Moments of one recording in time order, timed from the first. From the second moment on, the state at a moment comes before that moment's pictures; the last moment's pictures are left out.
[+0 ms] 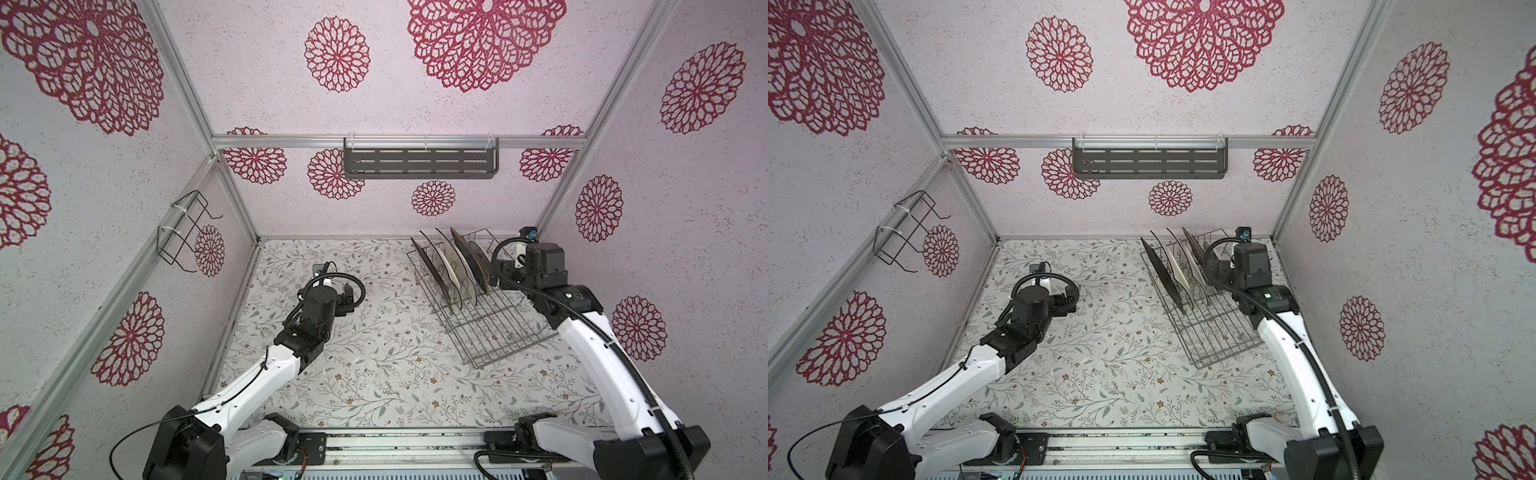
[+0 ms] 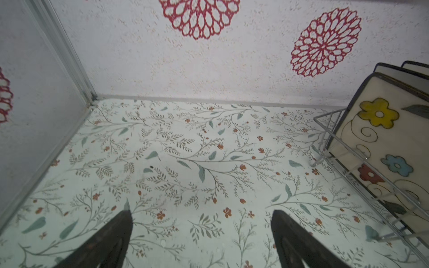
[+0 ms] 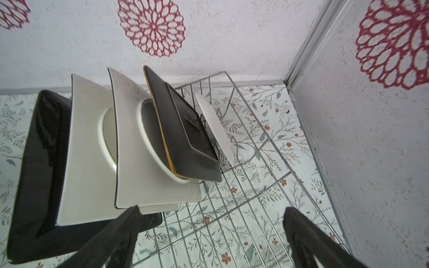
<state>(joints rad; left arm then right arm) -0.49 1.14 0.71 -0.02 -0.45 -0.30 0.24 1.22 1.29 -0.69 0.22 0.15</state>
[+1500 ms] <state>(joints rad) -0.49 1.14 0.67 -0.05 -0.24 -0.58 0.49 2.07 2.31 -1.42 0.47 0.18</state>
